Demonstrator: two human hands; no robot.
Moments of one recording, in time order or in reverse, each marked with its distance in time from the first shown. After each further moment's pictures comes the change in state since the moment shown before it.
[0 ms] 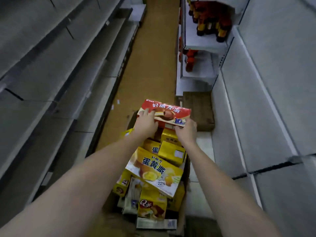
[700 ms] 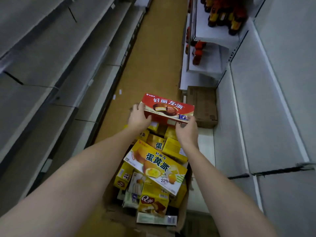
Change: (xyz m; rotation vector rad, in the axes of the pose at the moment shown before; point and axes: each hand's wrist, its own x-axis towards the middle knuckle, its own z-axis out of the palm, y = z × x) left_hand 0.008 -0.054 0.011 -0.347 0.083 -0.214; right_hand -0.009 -0.003 0.030 0.083 0.070 0.041
